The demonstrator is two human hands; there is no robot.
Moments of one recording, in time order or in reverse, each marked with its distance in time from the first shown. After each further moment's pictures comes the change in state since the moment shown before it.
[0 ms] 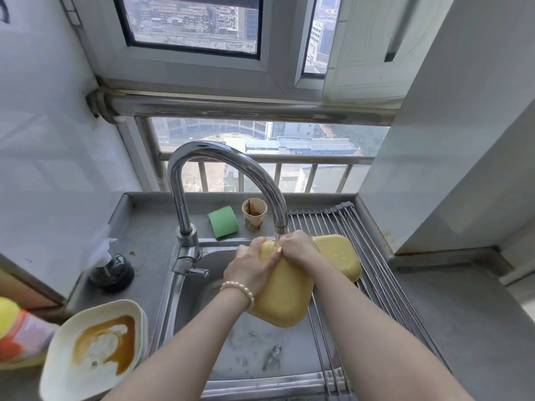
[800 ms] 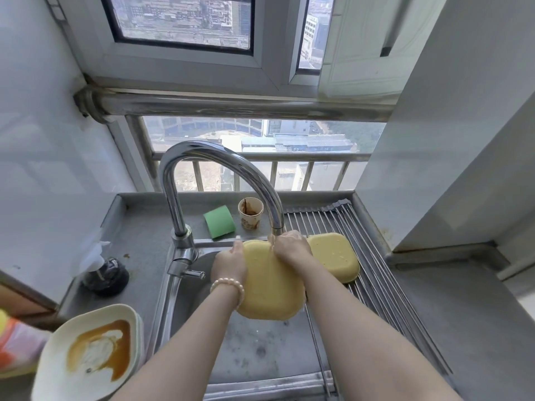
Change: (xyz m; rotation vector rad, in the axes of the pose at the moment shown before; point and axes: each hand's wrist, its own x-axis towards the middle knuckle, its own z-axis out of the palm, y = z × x) left_hand 0.011 0.000 -0.010 -0.536 0.130 -0.463; right_hand -0.003 -0.015 0.005 -0.233 -0.047 0.002
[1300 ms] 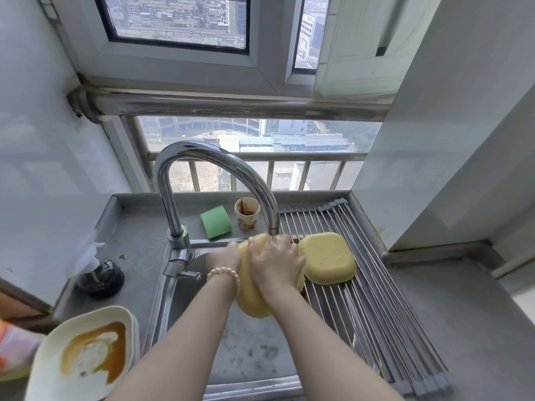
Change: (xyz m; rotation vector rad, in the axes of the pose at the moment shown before) left_hand 0.027 0.002 0.003 -0.133 0.023 -0.202; right_hand -0.029 -0.010 0.047 -0.067 0.455 0.000
